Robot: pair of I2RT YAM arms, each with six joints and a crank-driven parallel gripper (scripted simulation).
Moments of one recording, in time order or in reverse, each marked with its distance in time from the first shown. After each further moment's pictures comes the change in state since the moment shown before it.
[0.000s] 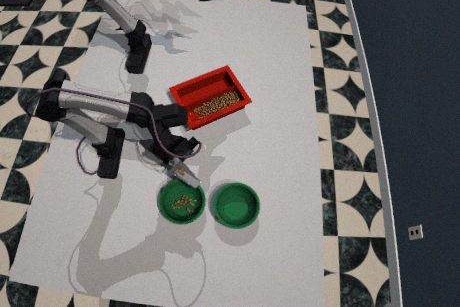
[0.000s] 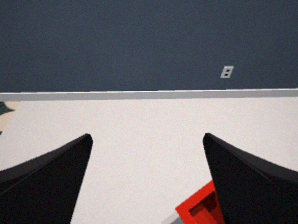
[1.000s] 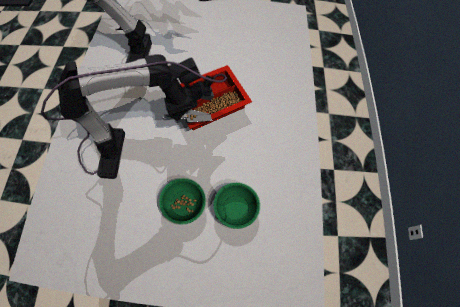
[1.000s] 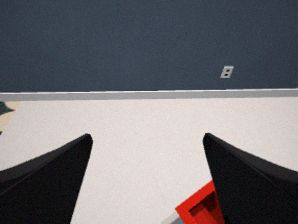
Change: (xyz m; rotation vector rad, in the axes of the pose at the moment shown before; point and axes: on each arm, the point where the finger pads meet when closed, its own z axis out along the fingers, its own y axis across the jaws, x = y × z) left arm 0.000 0.000 0.000 0.000 0.000 0.000; right arm 0.025 0.127 -0.096 -0.475 0.145 -0.758
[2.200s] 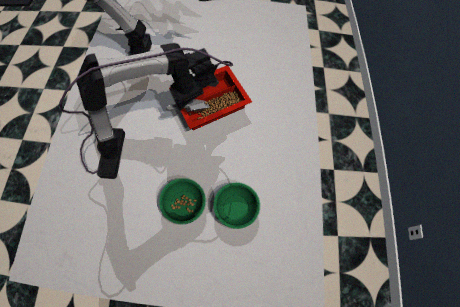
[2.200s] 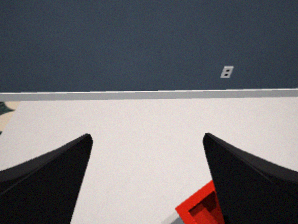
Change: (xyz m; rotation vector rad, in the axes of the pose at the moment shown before) left arm 0.000 0.000 0.000 0.000 0.000 0.000; right arm -0.016 0.042 0.004 -0.116 0.135 -0.215
